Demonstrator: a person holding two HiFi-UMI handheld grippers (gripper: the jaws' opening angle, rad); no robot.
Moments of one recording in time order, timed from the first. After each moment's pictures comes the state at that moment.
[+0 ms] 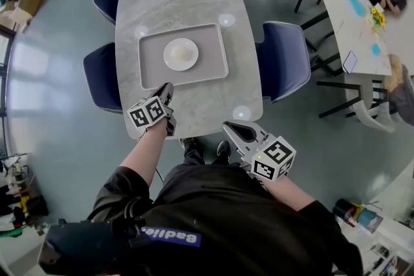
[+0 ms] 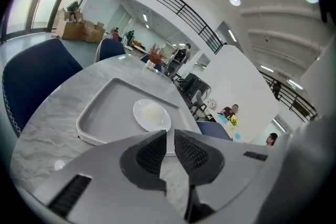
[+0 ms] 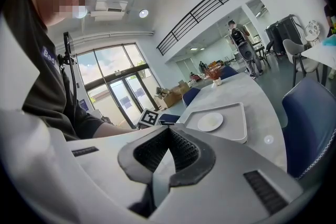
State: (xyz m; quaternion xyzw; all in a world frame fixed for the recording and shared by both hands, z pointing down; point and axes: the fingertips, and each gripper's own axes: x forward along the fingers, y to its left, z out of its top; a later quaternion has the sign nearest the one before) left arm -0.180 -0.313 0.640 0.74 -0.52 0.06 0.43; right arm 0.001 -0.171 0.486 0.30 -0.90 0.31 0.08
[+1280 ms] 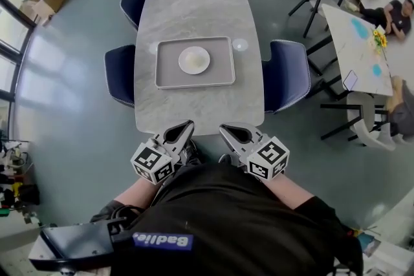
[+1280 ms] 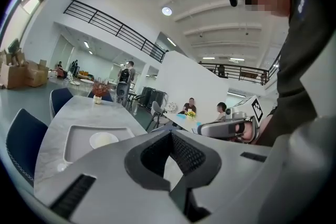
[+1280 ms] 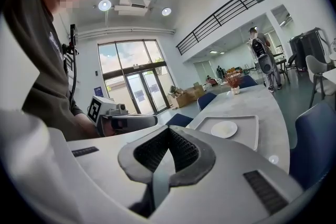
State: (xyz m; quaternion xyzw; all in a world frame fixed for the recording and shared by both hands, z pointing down) left arm -0.097 -0.139 0.454 0.90 -0.39 0.05 0.19; right arm -0.017 -0.129 0.453 0.24 -0.94 0.23 0.09
